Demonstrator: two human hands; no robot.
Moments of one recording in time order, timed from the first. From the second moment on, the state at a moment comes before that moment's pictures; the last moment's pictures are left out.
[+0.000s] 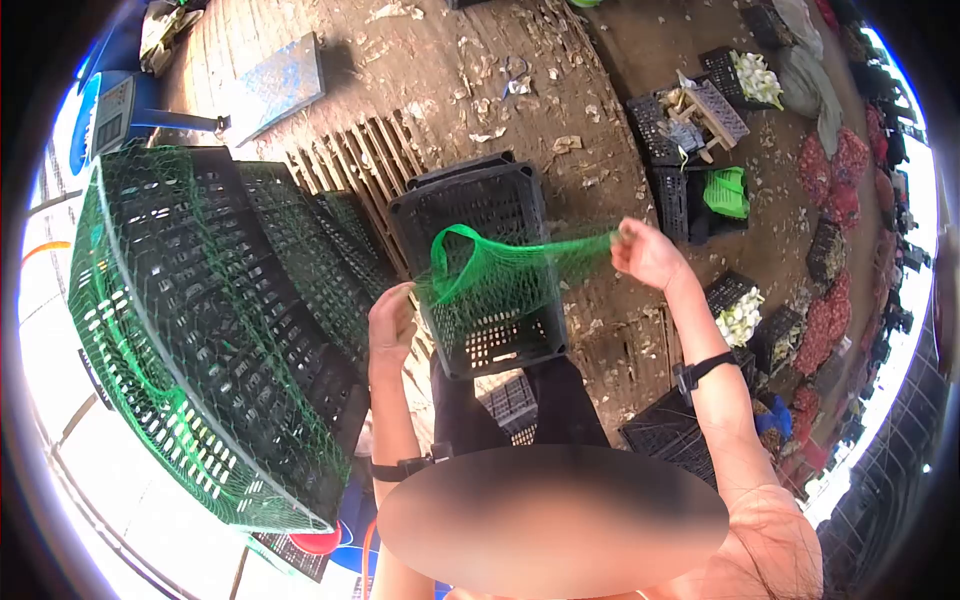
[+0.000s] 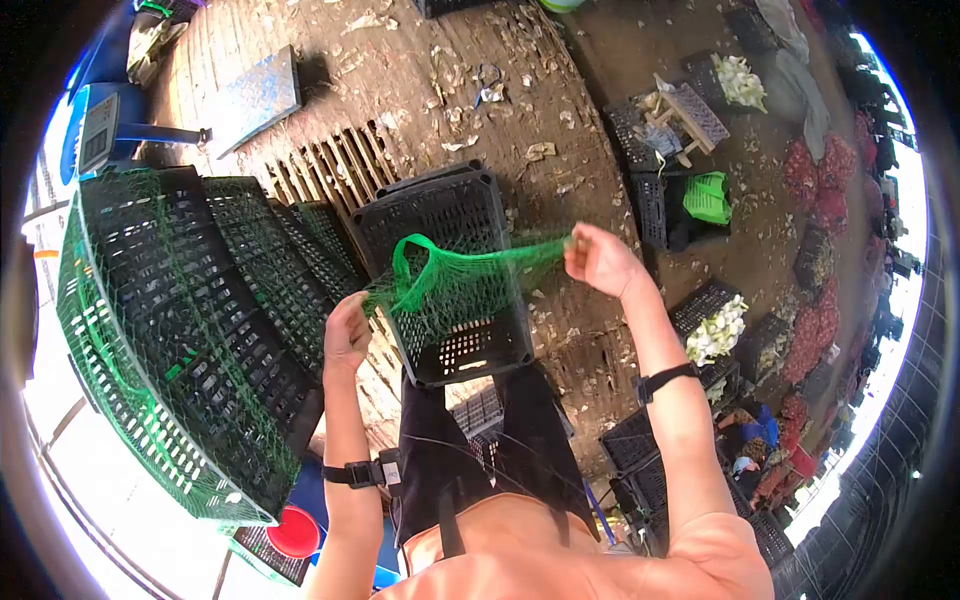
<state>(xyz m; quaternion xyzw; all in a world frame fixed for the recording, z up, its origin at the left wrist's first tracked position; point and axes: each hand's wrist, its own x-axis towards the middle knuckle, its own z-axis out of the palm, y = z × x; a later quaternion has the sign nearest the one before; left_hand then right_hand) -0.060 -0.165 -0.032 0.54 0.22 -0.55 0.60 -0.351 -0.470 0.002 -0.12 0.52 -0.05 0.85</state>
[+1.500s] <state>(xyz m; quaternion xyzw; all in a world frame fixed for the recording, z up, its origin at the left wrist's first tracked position) 0.047 -0.246 -0.193 0.45 0.21 -0.40 0.77 -0.251 -0.566 -0.181 -0.21 0.33 -0.32 0.87</state>
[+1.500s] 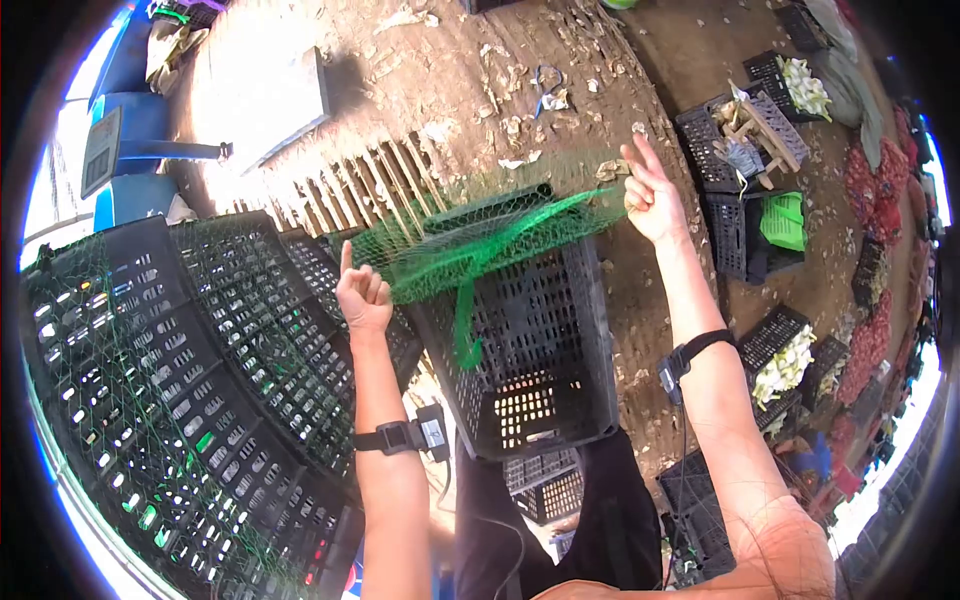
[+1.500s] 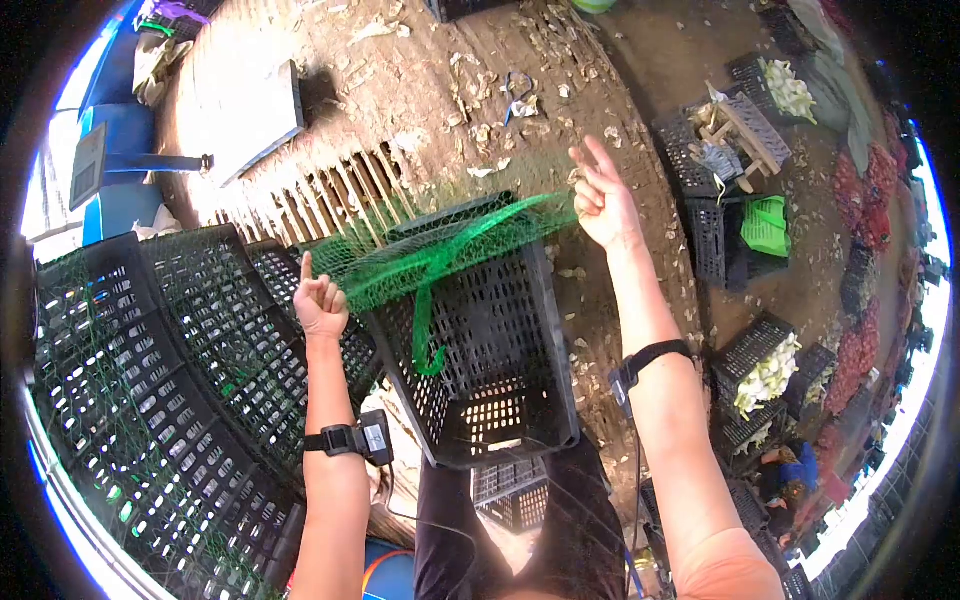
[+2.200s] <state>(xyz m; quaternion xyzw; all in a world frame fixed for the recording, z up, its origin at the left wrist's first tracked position) -0.112 -0.120 -0.143 0.66 0.32 -0.41 0.54 -0.345 -0.472 -0.134 -0.06 0.52 -0.11 0.84</state>
